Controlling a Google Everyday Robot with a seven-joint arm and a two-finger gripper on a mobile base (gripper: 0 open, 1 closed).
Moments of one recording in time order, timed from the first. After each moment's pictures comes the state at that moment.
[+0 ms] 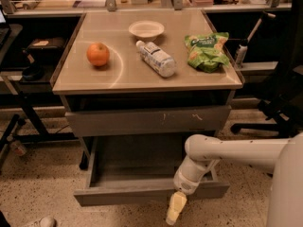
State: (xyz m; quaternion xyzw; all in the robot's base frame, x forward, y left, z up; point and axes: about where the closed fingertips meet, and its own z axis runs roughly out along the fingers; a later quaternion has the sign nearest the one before) arm 0.404 -0.079 0.431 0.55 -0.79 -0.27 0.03
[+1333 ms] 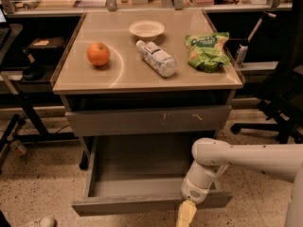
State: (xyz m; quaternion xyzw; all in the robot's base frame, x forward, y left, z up) arm 0.358 -0.105 0.454 0.55 -0.78 -0.28 0.07
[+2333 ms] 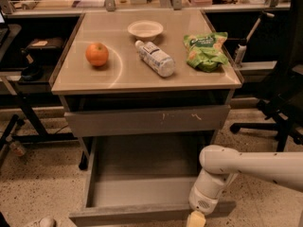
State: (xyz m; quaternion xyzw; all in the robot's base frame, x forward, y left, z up) arm 0.323 -0.129 0.456 0.54 -0.79 -0.29 0.10
